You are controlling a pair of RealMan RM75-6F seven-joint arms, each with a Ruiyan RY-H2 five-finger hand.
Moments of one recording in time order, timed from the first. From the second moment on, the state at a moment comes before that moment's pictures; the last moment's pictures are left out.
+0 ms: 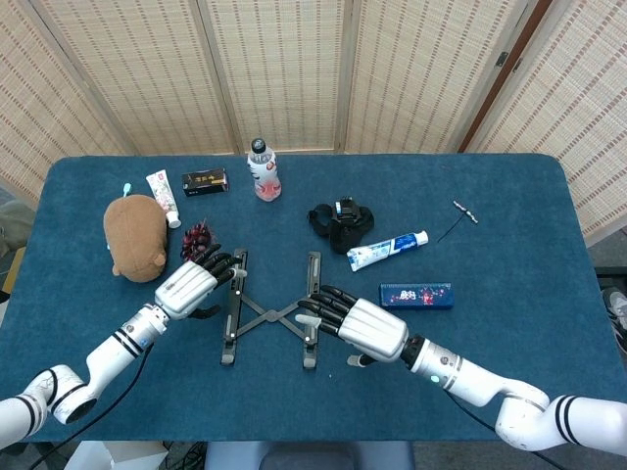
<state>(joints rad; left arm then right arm) -0.72 -1.43 -0.08 -1.21 1.68 0.98 -0.18 0.75 -1.35 -0.01 -1.56 -1.84 1.08 0.04</state>
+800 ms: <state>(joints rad) -0.80 -1.68 -0.06 -0.79 1.61 0.96 -0.22 0.73 -1.58 0.01 -1.36 -1.79 1.07 -0.25</state>
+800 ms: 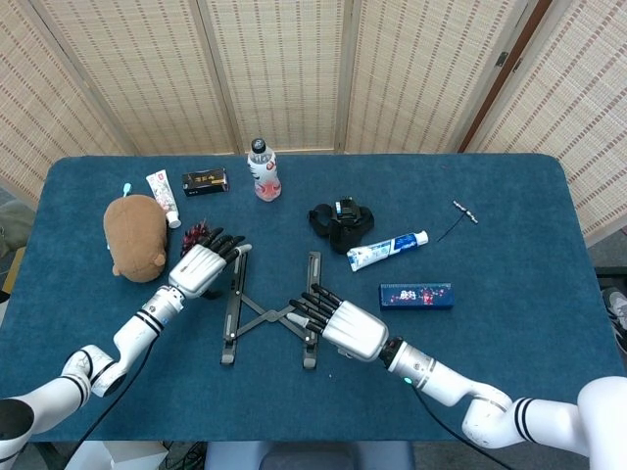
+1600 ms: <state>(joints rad) -0.84 -1.77 -0.03 -0.66 1.57 0.92 -0.34 0.77 -1.83 0.01 -1.01 -1.82 1.15 -0.24</state>
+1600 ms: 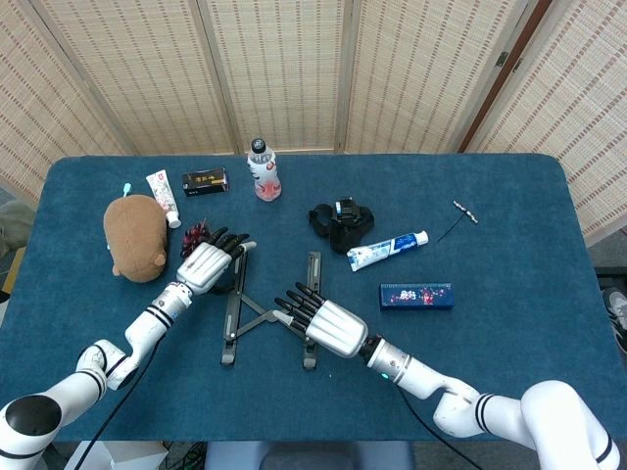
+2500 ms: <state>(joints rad) -0.85 -1.76 -0.03 -0.67 1.53 0.89 -0.34 0.80 -2.00 -0.03 -0.73 -1.83 1.25 -0.11</state>
